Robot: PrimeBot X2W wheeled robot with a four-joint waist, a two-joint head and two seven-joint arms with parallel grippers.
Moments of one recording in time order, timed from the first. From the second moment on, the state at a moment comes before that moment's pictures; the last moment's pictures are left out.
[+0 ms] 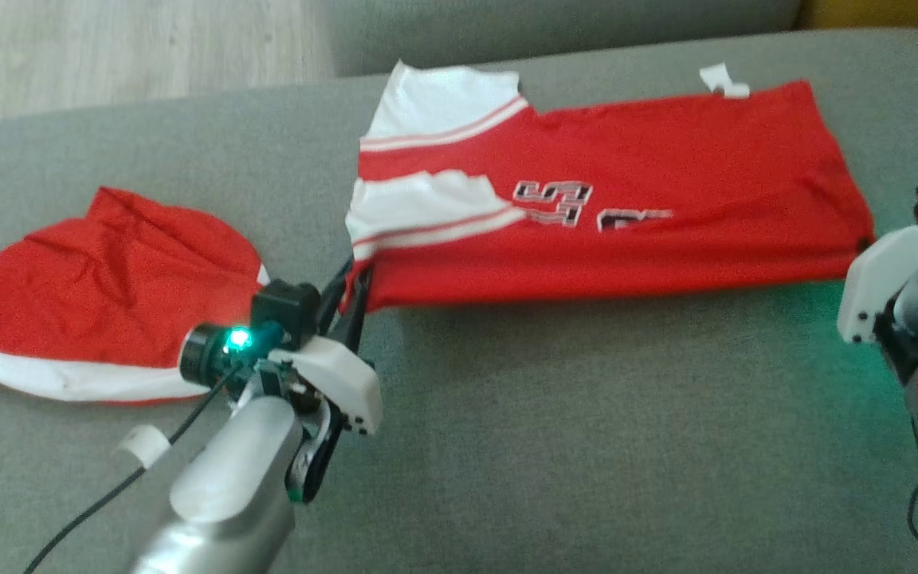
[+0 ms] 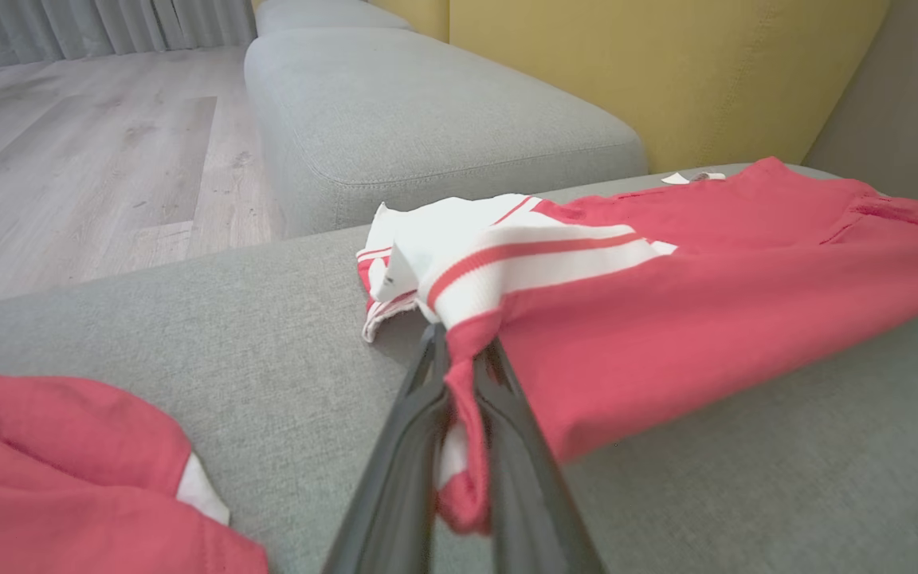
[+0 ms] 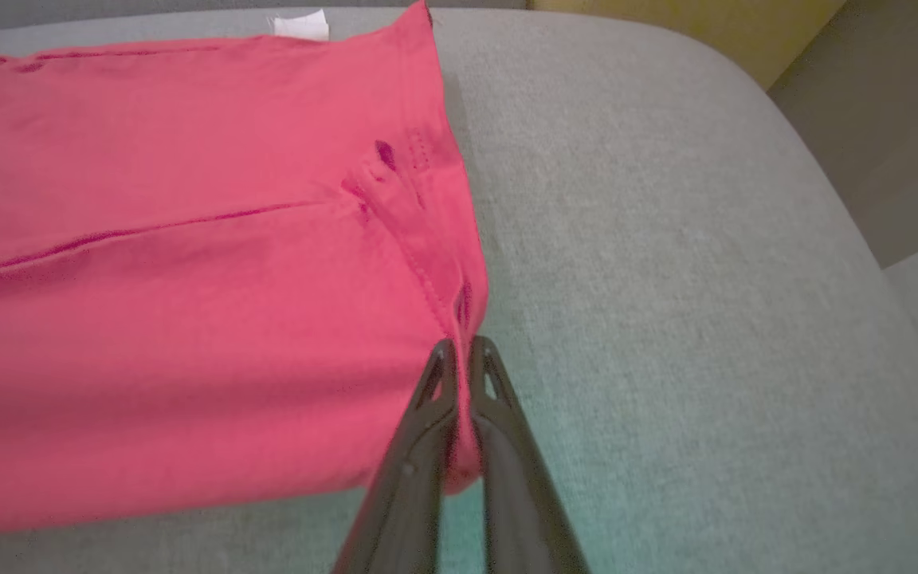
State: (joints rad) left arm -0.53 0.17 -0.67 0.58 -0.51 0.08 -0.07; right arm -0.74 -0.27 -0.12 1.11 -0.06 0.13 0.22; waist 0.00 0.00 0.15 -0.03
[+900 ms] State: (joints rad) left arm -0.26 0.30 -0.80 0.35 -0.58 0.06 0.26; right arm -0.36 -0.46 0.21 0.79 0.43 0.13 0.63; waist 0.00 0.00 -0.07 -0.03
